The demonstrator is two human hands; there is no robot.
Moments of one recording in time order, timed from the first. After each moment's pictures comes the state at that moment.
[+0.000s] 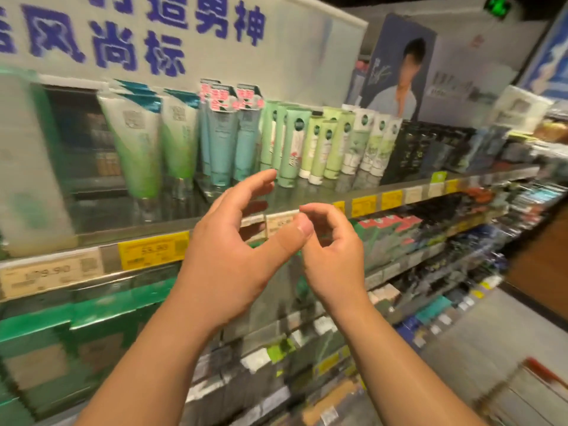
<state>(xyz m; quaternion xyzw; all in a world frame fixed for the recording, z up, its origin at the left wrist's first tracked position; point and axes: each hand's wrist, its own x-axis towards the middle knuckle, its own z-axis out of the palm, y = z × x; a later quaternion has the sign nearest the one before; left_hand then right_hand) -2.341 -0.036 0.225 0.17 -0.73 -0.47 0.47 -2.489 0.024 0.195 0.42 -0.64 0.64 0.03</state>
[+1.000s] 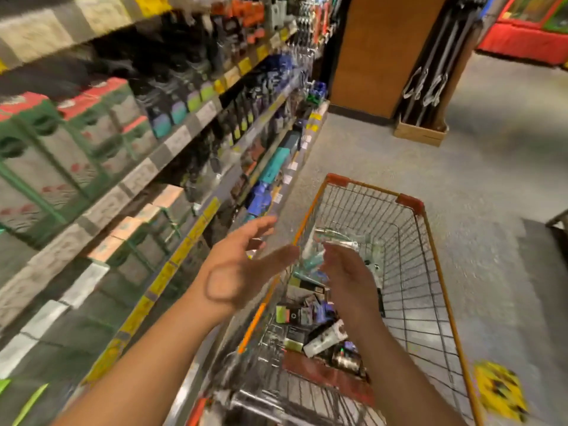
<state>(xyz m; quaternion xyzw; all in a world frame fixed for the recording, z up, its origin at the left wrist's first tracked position) -2.701 0.251 0.036 0.09 -0.77 -0.63 -0.02 -2.729 0.446 -0.036 -0.11 -0.79 0.61 -0.02</state>
